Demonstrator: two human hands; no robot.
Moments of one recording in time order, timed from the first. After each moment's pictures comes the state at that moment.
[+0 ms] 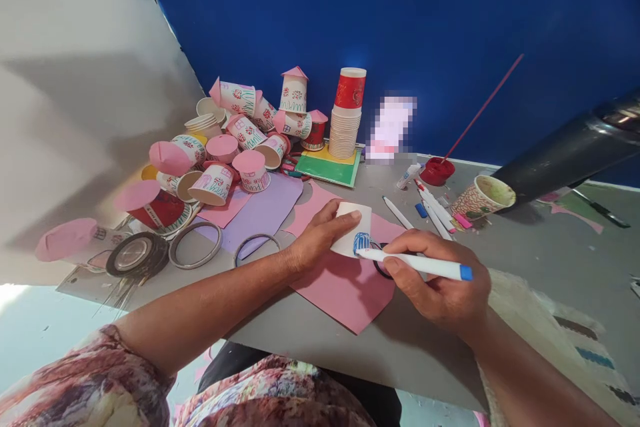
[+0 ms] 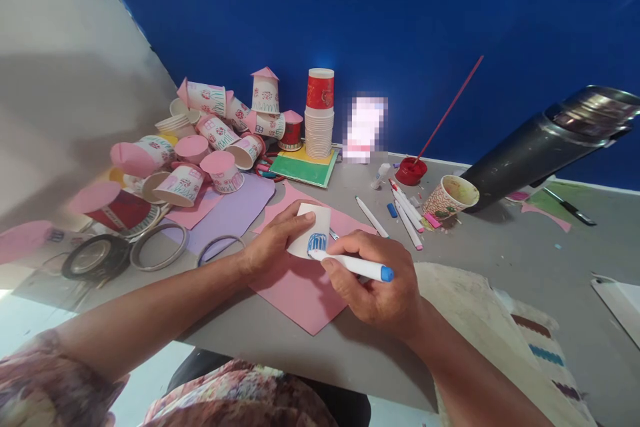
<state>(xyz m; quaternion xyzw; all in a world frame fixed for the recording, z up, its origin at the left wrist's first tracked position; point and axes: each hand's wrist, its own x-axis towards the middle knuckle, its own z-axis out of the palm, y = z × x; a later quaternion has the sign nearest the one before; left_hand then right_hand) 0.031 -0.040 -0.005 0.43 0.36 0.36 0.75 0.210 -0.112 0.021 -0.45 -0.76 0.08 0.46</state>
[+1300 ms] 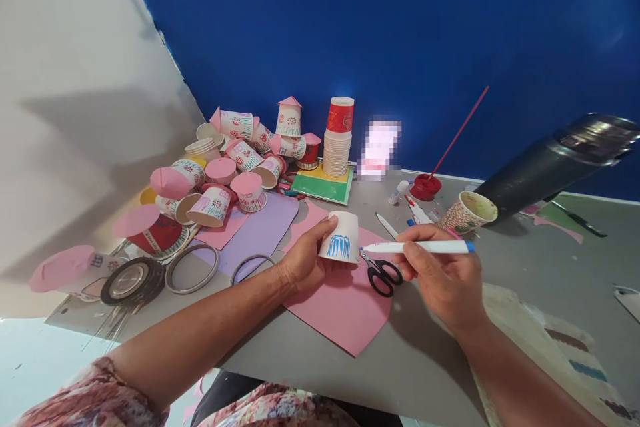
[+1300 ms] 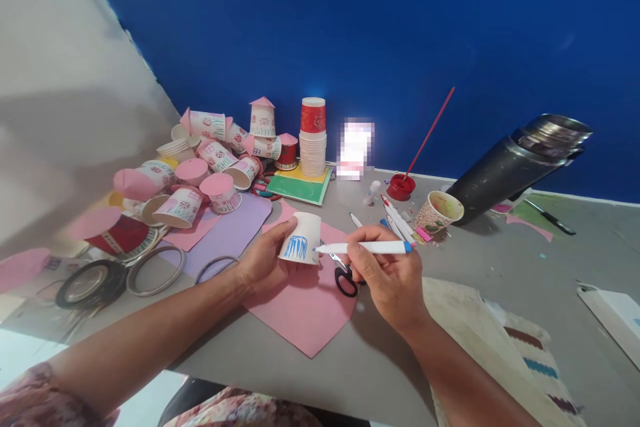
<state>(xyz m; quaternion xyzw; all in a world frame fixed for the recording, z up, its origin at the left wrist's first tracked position) 0.031 -0.023 -0.012 0.22 0.35 0.38 0.83 0.219 -0.095 0.006 -0.45 -0.52 0.38 0.62</state>
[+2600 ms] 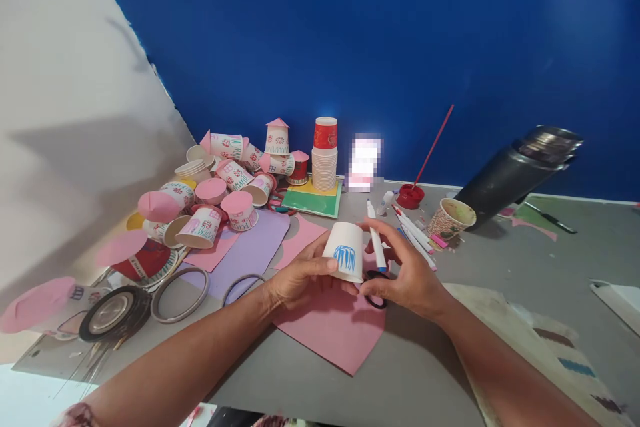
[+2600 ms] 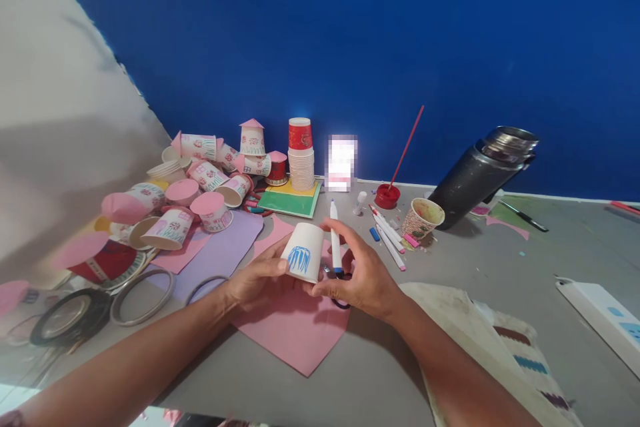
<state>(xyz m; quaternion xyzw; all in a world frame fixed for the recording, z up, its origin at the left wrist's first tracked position) 0.017 -0.026 -0.005 0.42 0.16 0.29 0.85 0.233 -0.075 -0.005 -0.53 -0.67 0.29 0.42</state>
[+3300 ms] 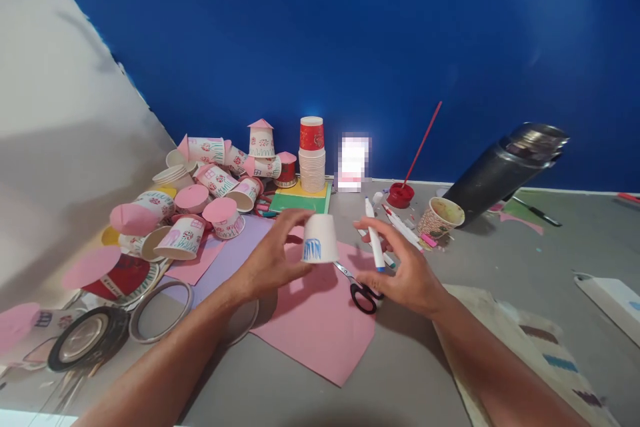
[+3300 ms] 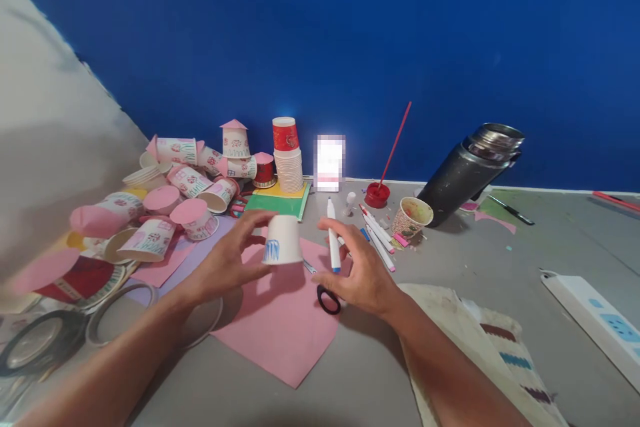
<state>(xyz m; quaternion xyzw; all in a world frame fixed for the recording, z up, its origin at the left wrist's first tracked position) -0.011 0.009 0.022 0.78 0.34 0.33 0.41 0.247 -0.068 0.000 -0.54 -0.71 0.20 0.41</state>
